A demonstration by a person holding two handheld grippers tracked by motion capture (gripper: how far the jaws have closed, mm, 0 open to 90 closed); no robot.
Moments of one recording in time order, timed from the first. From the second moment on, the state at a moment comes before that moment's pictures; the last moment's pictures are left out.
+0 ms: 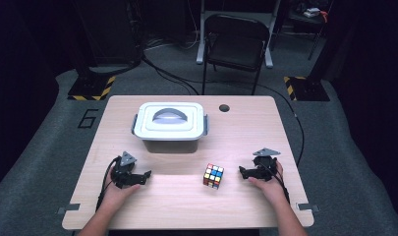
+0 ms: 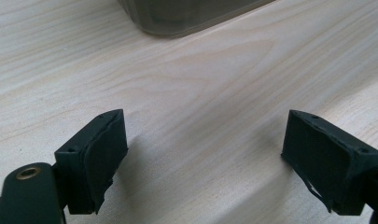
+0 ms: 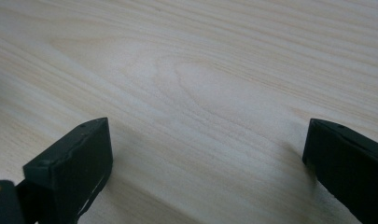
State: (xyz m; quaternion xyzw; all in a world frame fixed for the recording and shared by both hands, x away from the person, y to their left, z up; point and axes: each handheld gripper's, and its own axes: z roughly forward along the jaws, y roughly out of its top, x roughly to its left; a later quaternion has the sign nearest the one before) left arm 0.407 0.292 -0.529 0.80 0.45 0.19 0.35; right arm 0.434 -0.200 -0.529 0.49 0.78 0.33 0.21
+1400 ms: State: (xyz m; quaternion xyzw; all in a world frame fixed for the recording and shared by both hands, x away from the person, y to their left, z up) left arm 0.406 0.292 -0.529 0.80 0.45 0.19 0.35; right arm 0.411 -0.169 -0.487 0.40 0.82 0.36 0.19
